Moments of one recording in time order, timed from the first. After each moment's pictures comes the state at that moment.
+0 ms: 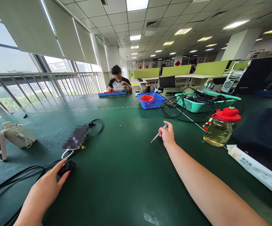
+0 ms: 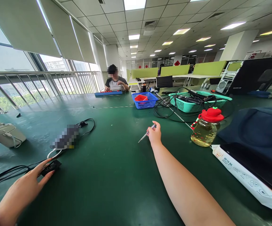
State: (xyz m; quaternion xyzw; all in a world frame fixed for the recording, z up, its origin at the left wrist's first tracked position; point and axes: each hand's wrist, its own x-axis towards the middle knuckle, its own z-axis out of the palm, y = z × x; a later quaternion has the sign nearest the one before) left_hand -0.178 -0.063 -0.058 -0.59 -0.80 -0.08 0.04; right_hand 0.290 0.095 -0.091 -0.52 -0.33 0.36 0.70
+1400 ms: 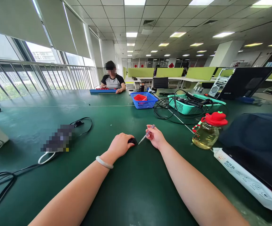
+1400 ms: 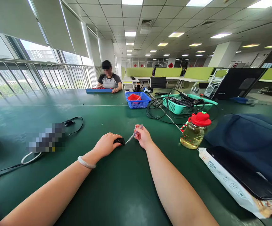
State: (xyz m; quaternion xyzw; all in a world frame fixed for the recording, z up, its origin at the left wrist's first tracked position) left_hand 0.084 0.077 -0.054 -0.87 -0.47 -0.14 -0.05; right_hand 0.296 0.101 -0.088 -0.37 -0.33 0.59 0.64
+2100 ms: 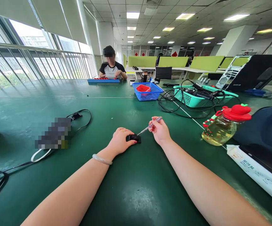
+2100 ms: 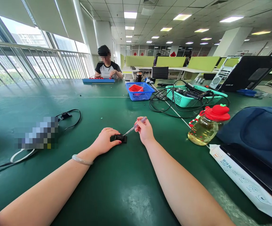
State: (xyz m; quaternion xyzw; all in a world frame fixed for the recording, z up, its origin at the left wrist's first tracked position) left_hand 0.064 0.092 -0.081 -0.85 -0.46 -0.22 -0.13; right_hand 0.278 0.102 -0.087 -0.36 -0.36 0.51 0.69
